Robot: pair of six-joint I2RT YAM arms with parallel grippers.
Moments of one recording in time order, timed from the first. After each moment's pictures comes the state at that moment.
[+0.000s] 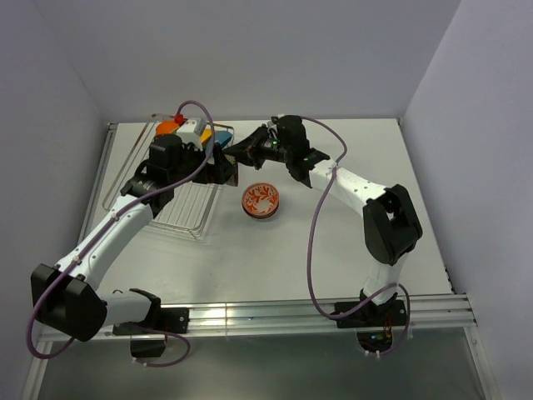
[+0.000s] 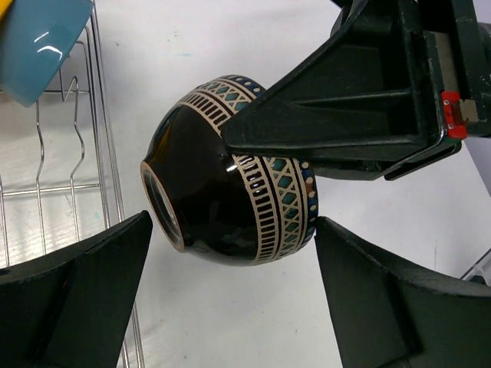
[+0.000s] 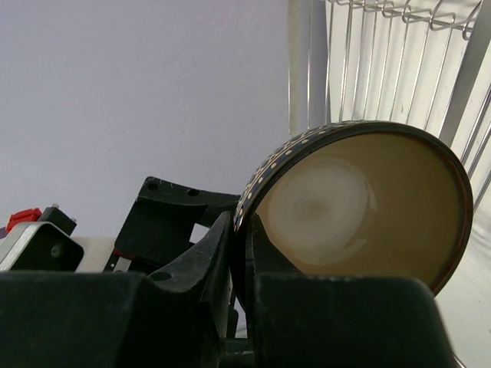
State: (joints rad) left arm -0.40 1.26 1.10 -0.24 0.24 -0.35; right arm 0.57 1.80 1.39 0.15 -0.51 1.47
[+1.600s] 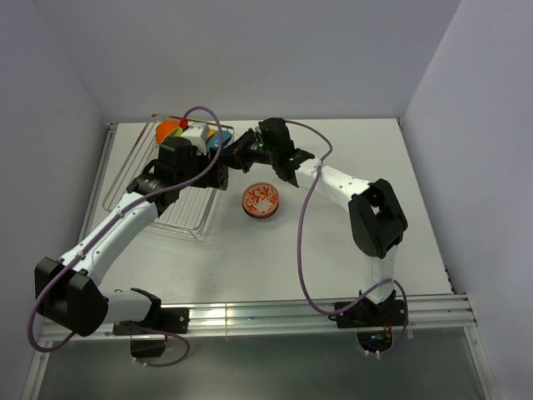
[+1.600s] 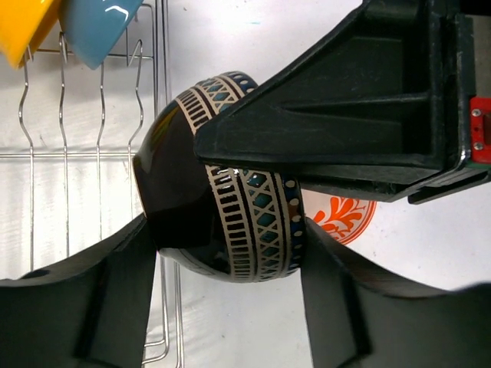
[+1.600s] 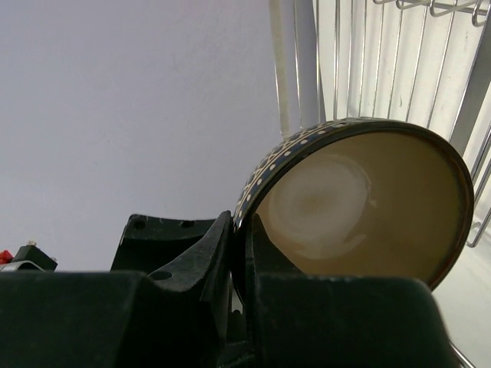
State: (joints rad) left arm -0.44 1.29 1.11 -0.35 0.05 -0.29; right arm 0.63 1.90 1.49 0.11 -0.48 1.51
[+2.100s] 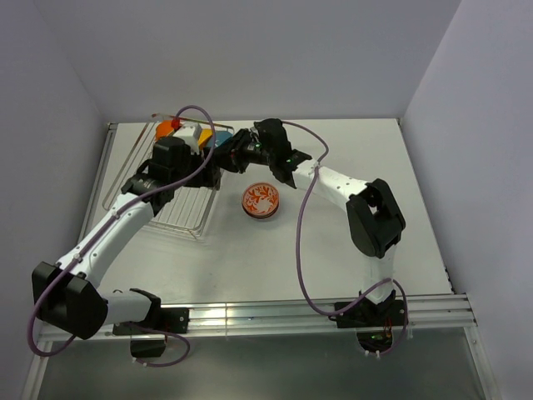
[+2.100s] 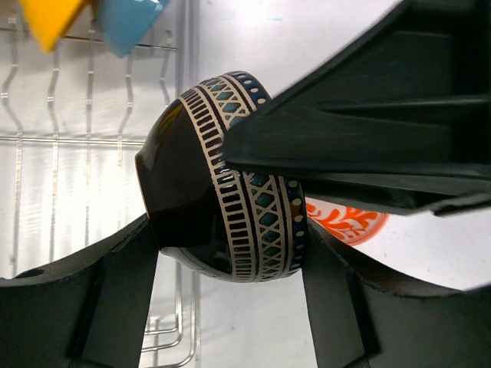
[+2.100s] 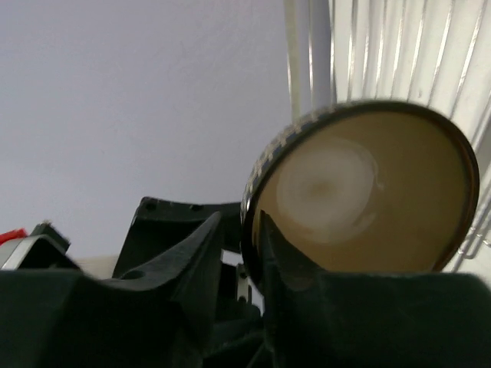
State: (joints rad) left arm -0.41 1.28 1.11 -0.38 0.03 -0.29; right arm 0.65 1.92 1.49 0.15 -0.49 1.53
